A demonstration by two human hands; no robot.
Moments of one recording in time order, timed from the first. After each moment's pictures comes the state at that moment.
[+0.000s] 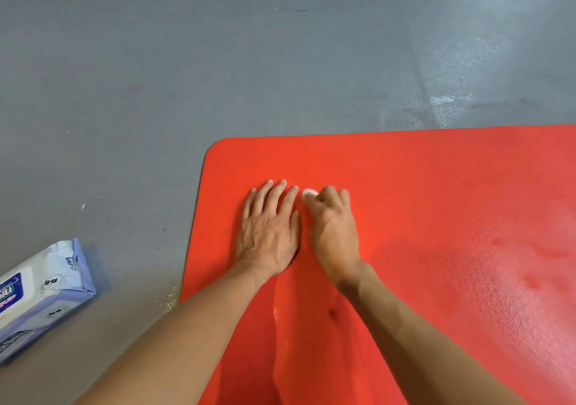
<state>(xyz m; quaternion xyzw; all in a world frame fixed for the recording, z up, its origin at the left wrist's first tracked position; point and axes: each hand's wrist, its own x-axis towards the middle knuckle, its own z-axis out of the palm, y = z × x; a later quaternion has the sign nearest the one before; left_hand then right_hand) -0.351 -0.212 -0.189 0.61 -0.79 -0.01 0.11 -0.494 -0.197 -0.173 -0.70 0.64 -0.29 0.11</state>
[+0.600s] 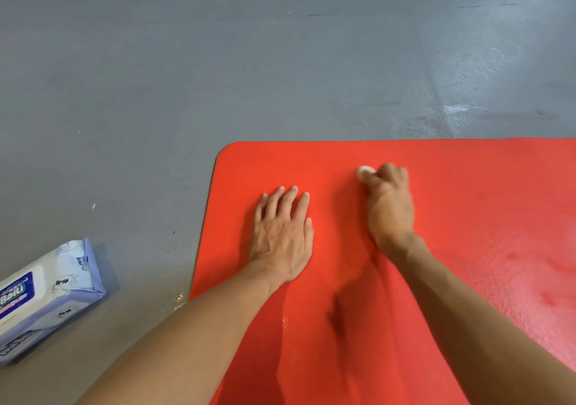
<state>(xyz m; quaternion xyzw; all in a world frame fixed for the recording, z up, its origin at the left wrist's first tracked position) -0.355 -0.216 -0.182 0.62 -0.79 0.00 0.07 -0.564 -0.251 -0.177 -0.67 0.71 -0.24 0.05</state>
